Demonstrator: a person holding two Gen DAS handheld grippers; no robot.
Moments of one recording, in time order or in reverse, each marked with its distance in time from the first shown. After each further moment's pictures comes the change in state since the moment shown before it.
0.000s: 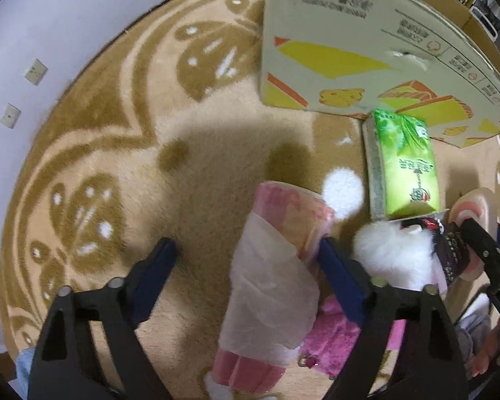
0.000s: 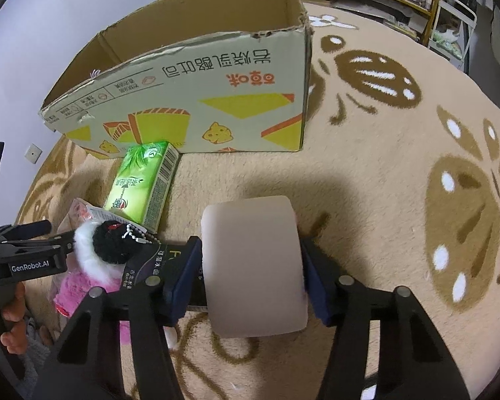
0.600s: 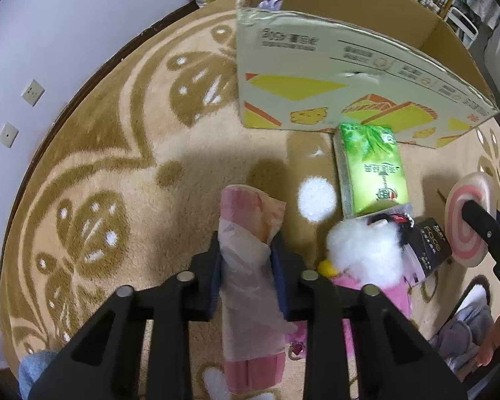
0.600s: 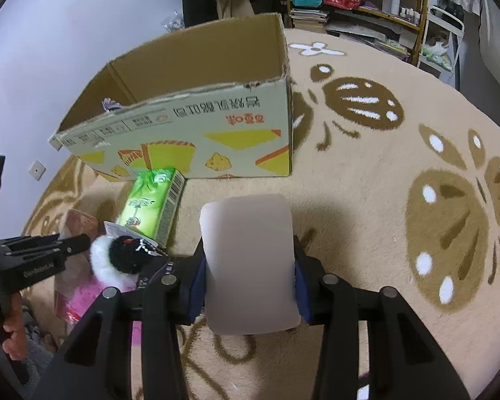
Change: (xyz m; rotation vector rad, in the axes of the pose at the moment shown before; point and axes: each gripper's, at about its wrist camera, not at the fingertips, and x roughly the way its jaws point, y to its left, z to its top) left arm -0.027 -0.010 -0.010 0.051 -0.106 -0.031; right arm -0.031 -0.004 0.000 0.017 -0.118 0.006
